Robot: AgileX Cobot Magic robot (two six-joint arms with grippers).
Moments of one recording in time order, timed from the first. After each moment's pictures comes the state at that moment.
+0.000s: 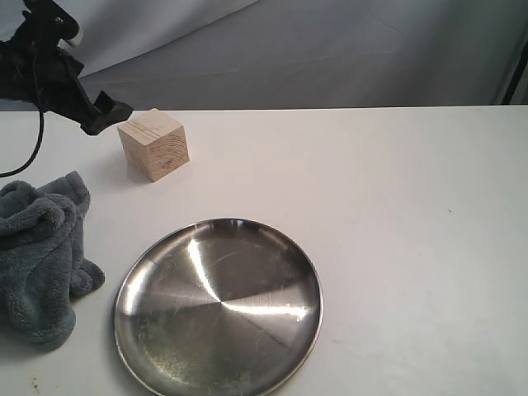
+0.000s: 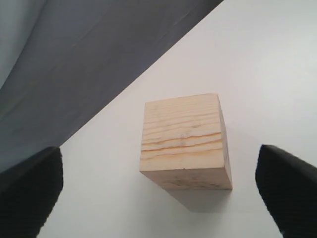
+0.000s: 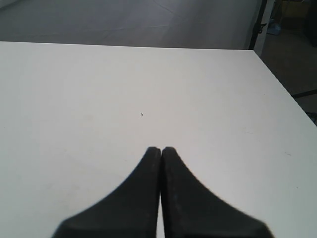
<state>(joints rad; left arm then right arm) -0.01 1.87 -1.30 -1.08 0.42 1.70 -0.06 0.14 0.00 -0.03 0.26 -0.03</state>
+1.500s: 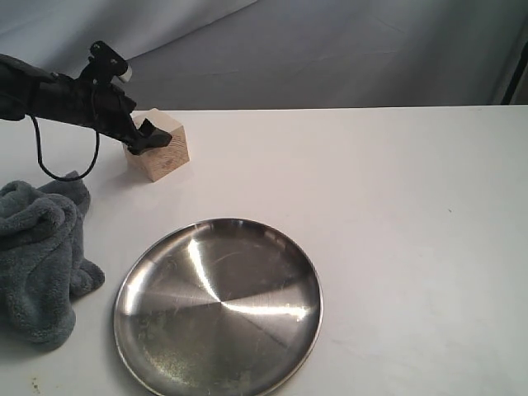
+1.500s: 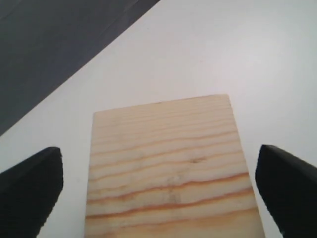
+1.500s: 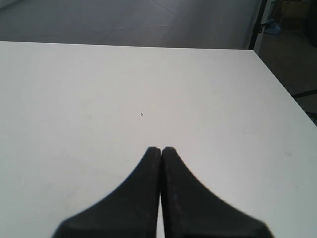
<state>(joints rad) -0.01 2.31 -1.68 -1.08 0.60 1.66 -0.06 0.14 0.00 -0.03 0.26 -0.03</state>
